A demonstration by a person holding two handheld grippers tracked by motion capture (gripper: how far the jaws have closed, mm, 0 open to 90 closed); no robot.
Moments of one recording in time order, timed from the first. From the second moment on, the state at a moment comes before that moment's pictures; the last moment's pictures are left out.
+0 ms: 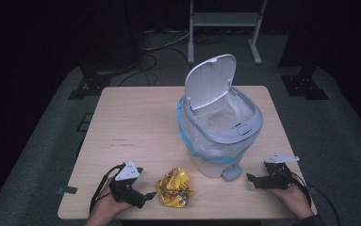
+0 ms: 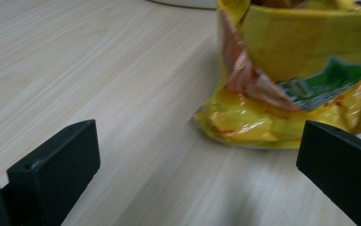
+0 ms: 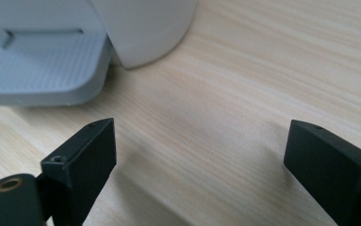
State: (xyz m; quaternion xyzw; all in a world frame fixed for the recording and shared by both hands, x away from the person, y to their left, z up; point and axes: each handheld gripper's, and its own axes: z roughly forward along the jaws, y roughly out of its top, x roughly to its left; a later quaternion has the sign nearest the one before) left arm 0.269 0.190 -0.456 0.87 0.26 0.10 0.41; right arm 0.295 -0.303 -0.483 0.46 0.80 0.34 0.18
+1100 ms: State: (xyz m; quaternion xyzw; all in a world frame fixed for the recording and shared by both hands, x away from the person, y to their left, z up) left arm 0.268 0.169 -0.401 0.85 0.24 0.08 0.46; right arm 0.295 -0.302 -0.488 0.46 0.80 0.35 0.19
